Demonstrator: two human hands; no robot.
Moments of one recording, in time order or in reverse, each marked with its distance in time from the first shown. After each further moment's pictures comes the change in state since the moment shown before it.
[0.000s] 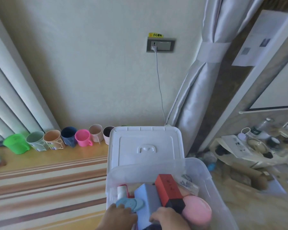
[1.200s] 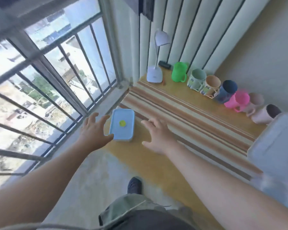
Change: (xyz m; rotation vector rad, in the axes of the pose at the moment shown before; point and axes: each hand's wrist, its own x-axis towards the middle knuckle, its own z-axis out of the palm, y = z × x) left_hand -0.515 -0.354 0.049 -0.428 0.074 -1.337; right_hand 0.168 -0.557 0.177 -0.399 0.007 -0.597
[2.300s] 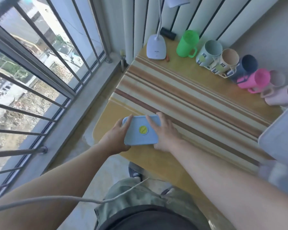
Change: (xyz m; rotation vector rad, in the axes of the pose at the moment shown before) left_hand 0.063 0.008 0.100 -0.081 -0.376 0.374; right_hand 0.068 0.032 0.067 -0.162 -0.245 0.165
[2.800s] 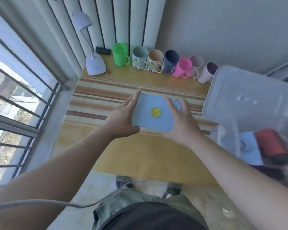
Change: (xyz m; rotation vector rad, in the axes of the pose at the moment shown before) left_hand 0.017 0.228 -0.062 -0.005 0.136 0.489; right_hand -0.189 0.136 -0.045 0.408 0.551 0.298
